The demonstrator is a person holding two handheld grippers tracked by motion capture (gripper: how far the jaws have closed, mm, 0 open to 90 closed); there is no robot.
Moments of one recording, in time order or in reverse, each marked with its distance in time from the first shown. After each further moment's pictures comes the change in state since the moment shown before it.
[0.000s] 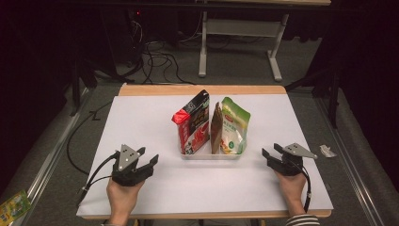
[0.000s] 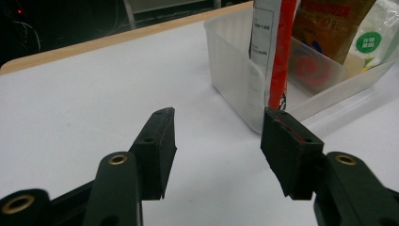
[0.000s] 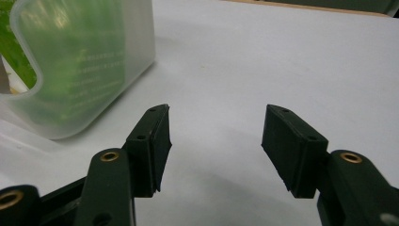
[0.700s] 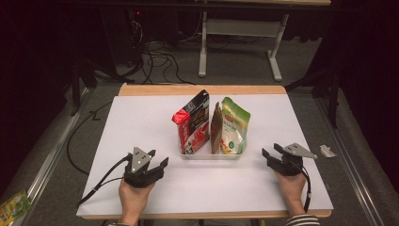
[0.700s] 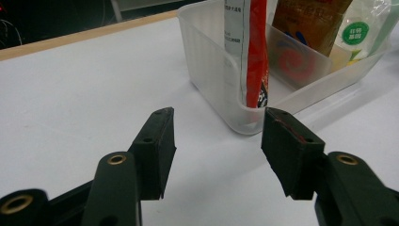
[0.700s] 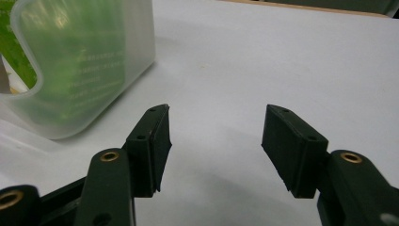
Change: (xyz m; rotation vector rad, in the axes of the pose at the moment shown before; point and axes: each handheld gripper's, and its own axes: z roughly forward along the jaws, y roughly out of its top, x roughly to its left) left arm -0.018 -0.009 0.022 0.002 -0.029 0.003; right arm 0.000 0.000 0.000 -0.002 -0.002 -0.004
